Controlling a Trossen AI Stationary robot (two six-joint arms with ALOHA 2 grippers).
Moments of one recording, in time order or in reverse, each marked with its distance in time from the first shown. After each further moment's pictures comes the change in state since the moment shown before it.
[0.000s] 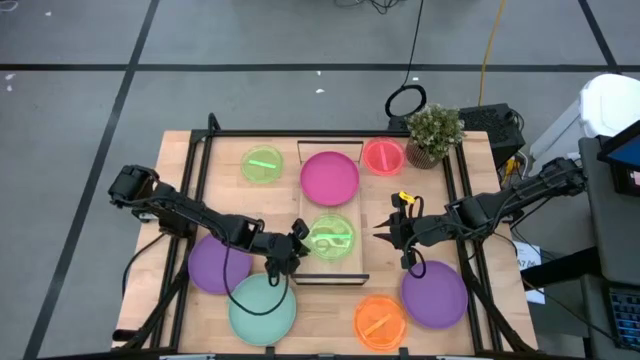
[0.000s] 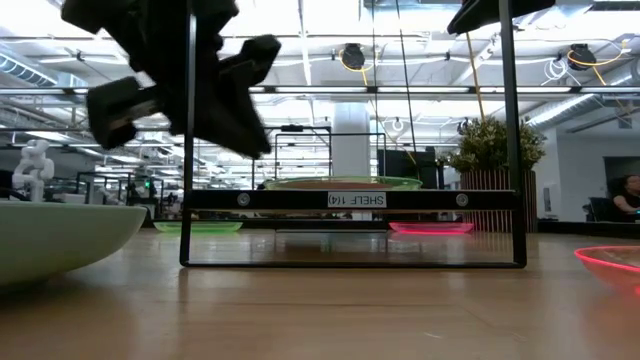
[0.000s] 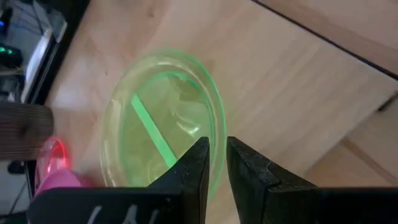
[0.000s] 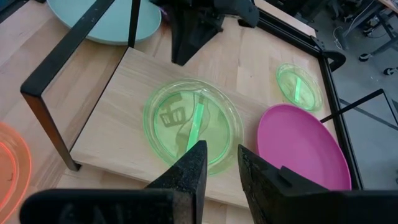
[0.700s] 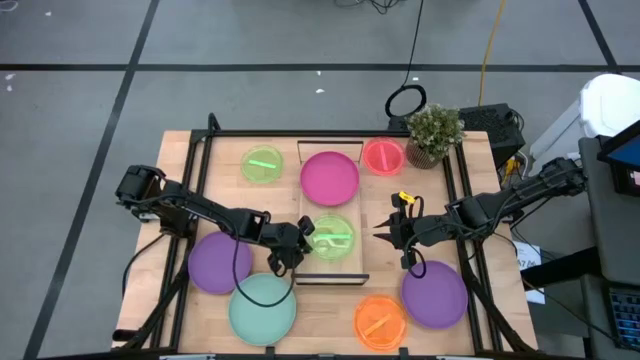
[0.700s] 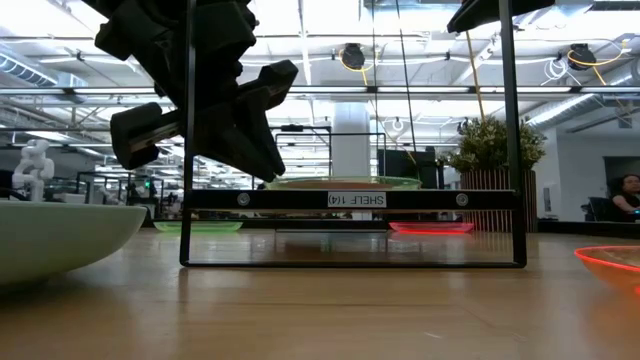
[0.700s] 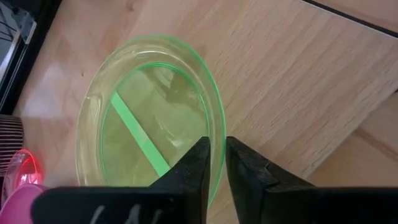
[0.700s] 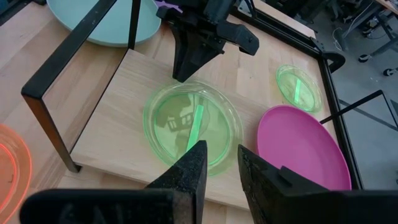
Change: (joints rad) left arm 0.092 0.060 -0.003 0.059 0.153 0.085; right arm 0.000 -0.001 0.000 0.005 0.000 0.000
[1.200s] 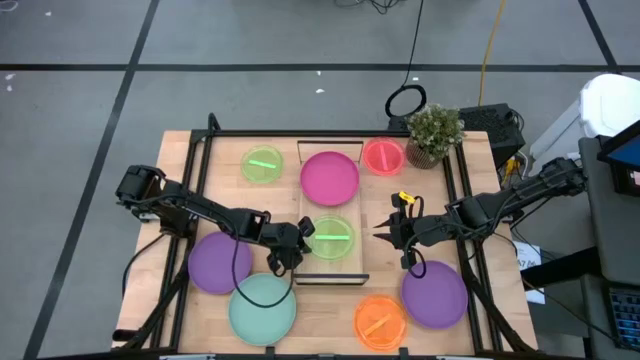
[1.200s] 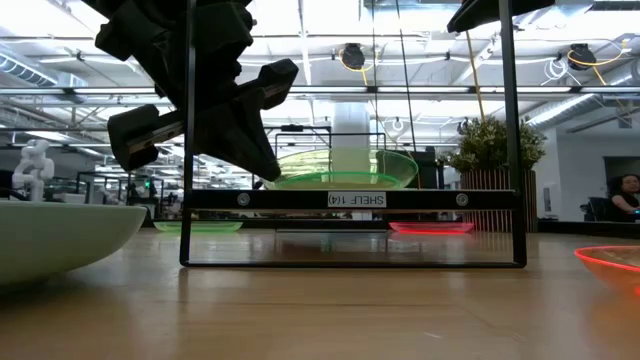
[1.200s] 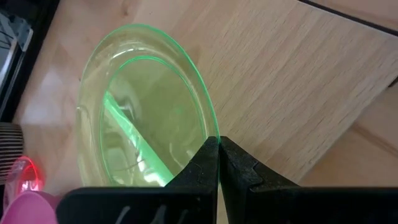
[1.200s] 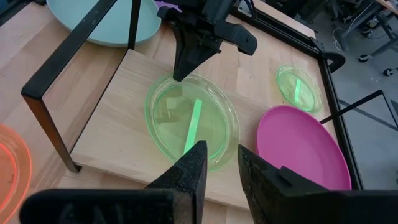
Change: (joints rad) left arm 0.004 0.000 0.000 -0.004 0.013 0.034; right arm 0.000 0.000 0.000 0.000 0.000 0.000
